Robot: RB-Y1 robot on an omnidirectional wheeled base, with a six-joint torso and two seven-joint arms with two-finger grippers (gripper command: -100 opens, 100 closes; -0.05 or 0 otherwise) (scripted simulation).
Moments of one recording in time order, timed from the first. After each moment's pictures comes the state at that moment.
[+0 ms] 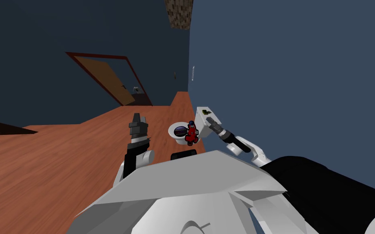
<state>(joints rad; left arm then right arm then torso) 0.47 0.01 -0.02 -2.26 -0.02 -0.37 -0.17 0.61 -0.93 0.04 -2.15 -0.17 -0.46 -0.09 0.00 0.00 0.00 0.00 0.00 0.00</state>
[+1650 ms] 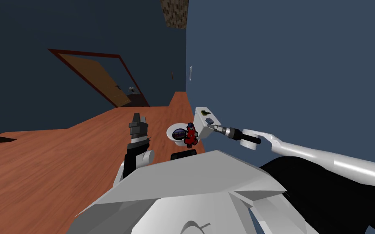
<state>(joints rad) 0.47 0.01 -0.02 -2.26 -0.02 -0.37 -0.17 0.68 -1.48 0.07 -2.02 -0.22 -0.50 -0.13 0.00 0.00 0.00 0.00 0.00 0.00</state>
